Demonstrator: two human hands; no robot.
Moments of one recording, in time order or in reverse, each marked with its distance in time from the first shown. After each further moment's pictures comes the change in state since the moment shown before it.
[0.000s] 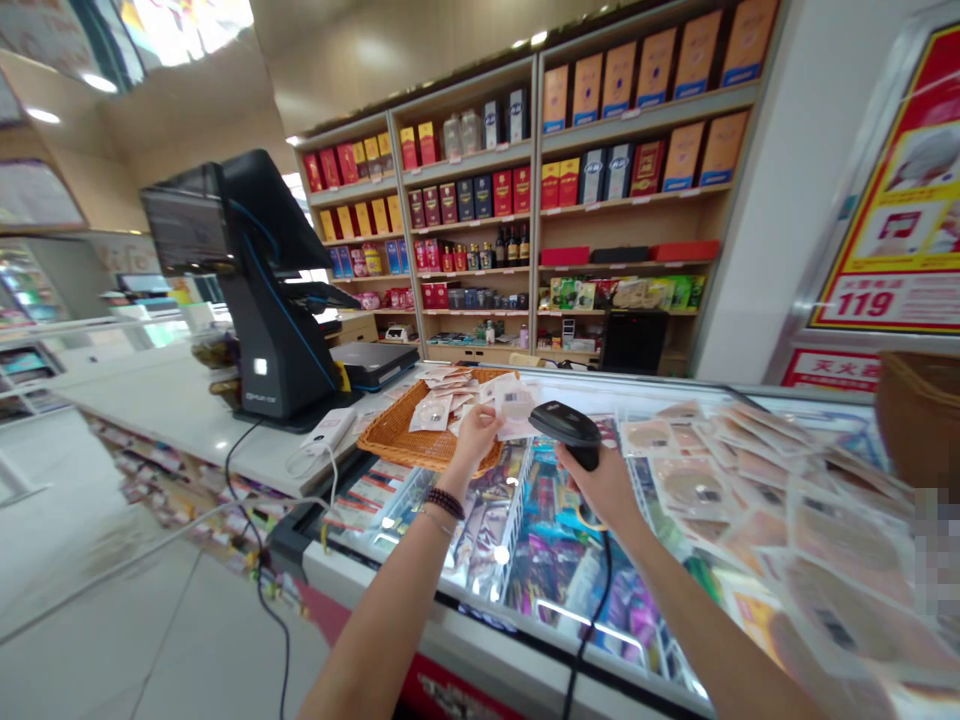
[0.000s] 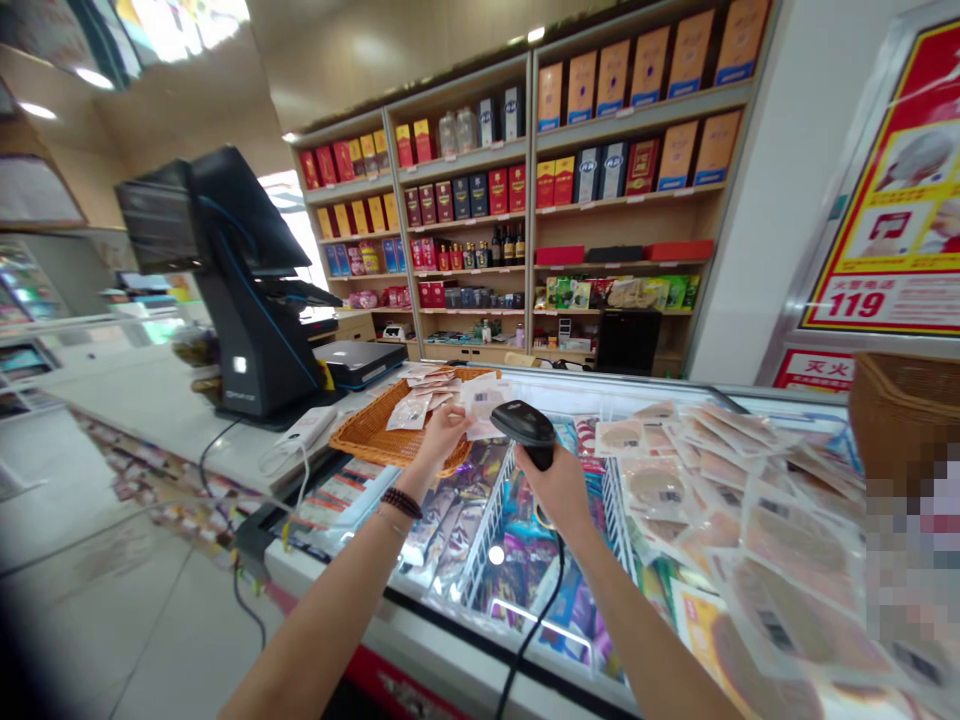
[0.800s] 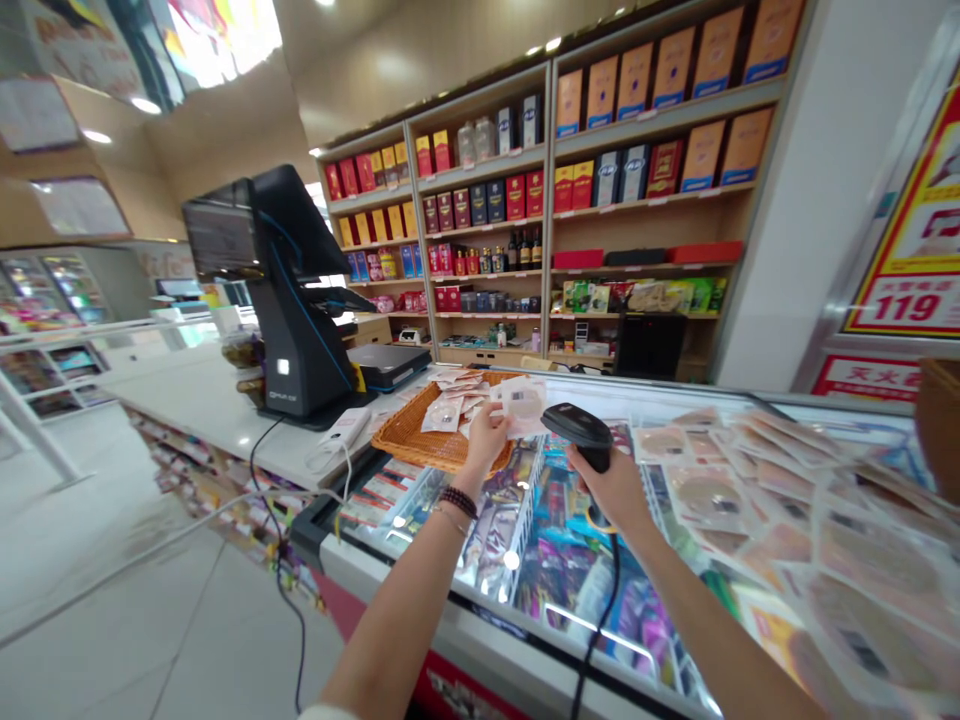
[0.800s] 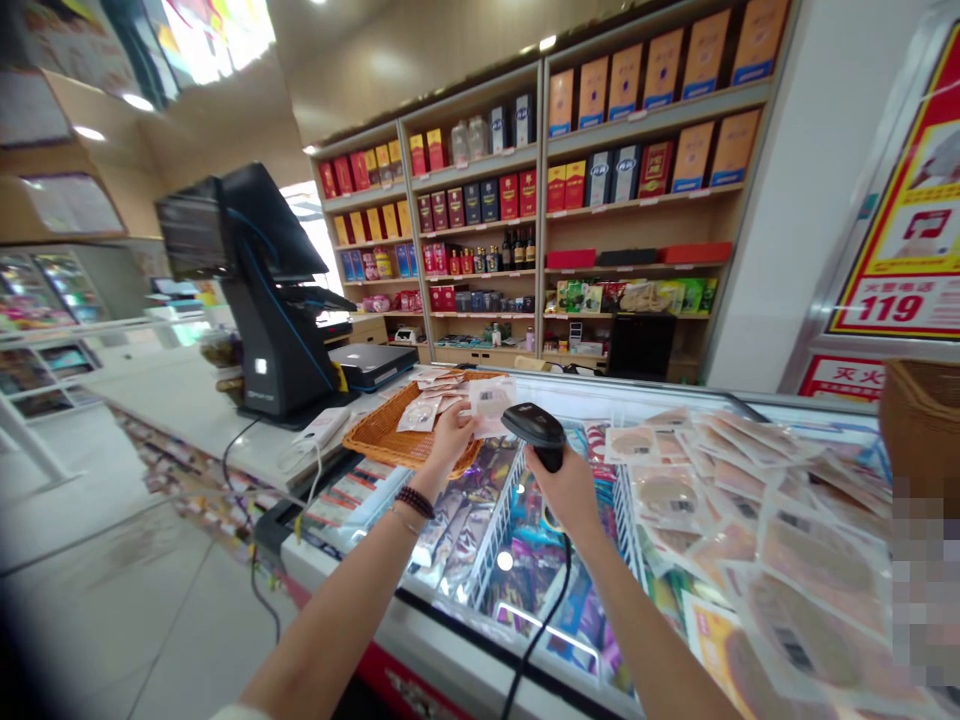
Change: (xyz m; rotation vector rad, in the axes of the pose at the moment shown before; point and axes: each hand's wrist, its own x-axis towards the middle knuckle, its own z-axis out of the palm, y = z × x) left_hand 0.009 -0.009 0.004 -0.062 0.029 0.136; right_hand 0.004 -0.003 -0.002 0.001 0.006 0.013
